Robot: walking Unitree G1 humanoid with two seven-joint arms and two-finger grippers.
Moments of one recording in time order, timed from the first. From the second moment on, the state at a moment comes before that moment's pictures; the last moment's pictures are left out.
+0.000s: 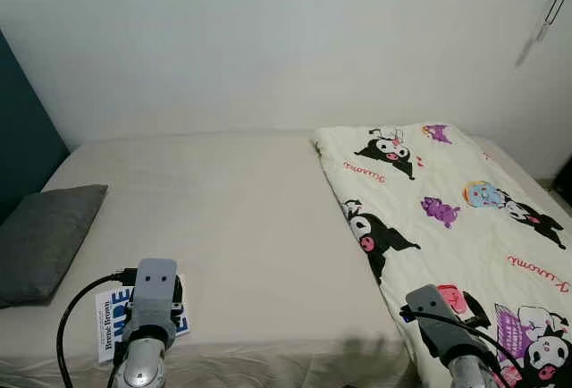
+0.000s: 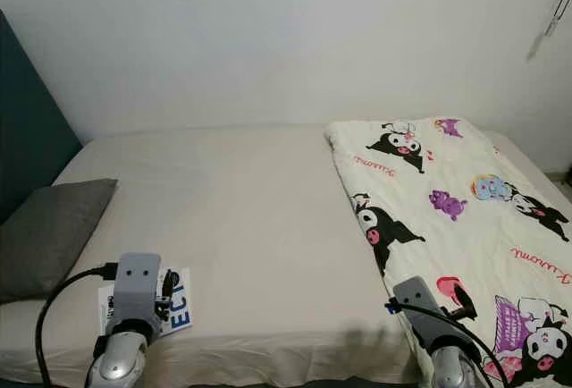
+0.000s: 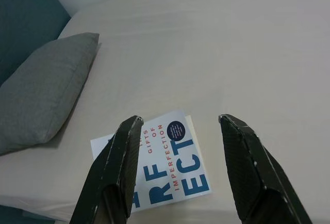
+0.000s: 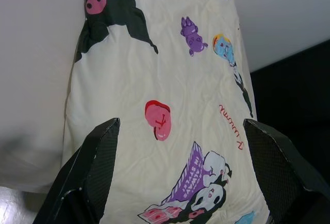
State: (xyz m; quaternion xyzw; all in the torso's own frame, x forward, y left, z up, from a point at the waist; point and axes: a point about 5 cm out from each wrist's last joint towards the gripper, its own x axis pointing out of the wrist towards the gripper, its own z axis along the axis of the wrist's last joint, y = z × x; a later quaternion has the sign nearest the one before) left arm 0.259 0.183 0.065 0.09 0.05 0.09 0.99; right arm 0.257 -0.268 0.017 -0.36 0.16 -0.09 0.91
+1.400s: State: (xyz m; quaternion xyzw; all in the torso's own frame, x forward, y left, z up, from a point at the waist) left arm 0.259 0.184 0.066 0.10 0.05 0.09 0.99; right arm 0.256 -0.268 0.015 -0.36 0.17 -0.09 0.91
